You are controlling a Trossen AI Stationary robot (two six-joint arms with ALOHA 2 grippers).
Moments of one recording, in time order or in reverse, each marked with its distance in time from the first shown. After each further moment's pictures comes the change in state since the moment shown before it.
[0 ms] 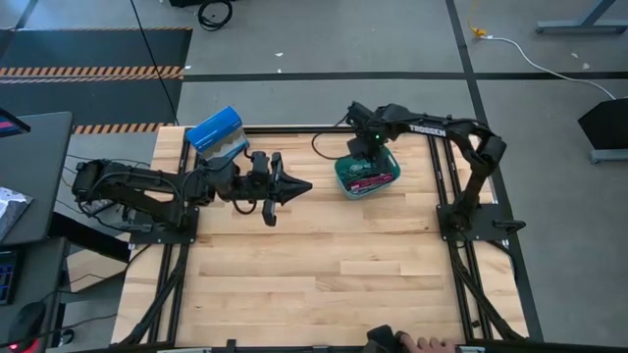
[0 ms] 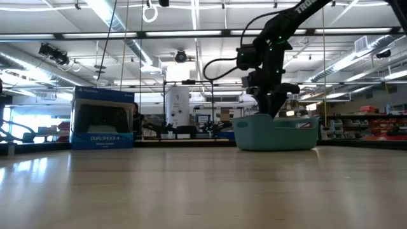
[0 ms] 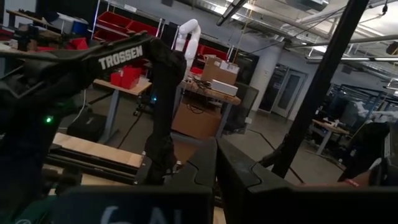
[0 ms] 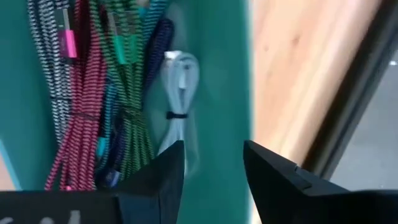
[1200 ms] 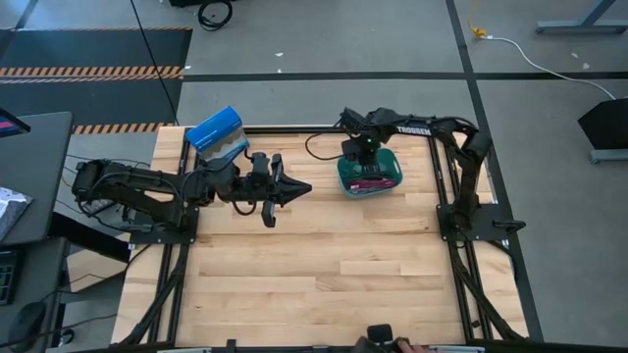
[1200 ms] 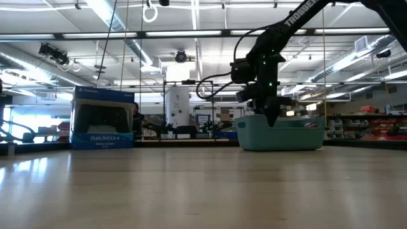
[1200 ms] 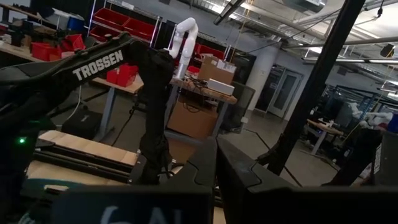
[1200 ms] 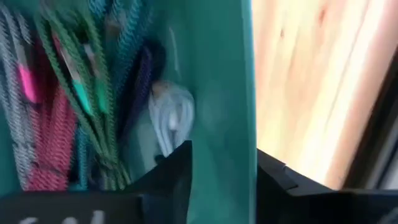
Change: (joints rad) left arm -0.008 0.000 0.000 0.000 0.005 -0.019; right arm 0.008 0.126 0.019 0.024 0.005 0.190
